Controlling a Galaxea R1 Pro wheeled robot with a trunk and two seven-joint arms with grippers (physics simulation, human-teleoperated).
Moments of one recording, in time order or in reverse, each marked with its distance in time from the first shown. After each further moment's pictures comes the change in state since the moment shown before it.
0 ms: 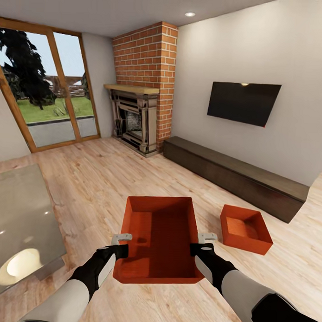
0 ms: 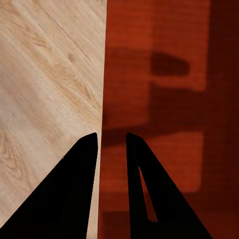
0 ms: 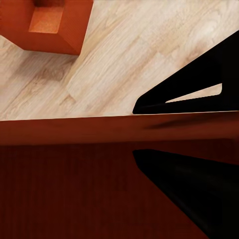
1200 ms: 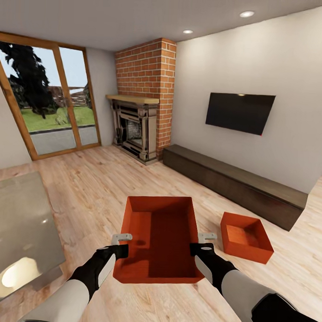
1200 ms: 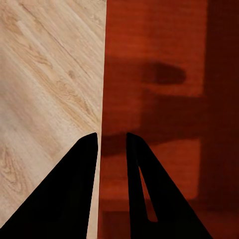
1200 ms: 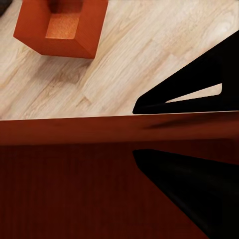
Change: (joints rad) left arm 0.000 0.000 0.001 0.001 -0.001 -0.003 -0.002; right arm 0.000 0.000 -0.003 -0.001 0.005 0.000 0.000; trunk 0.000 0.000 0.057
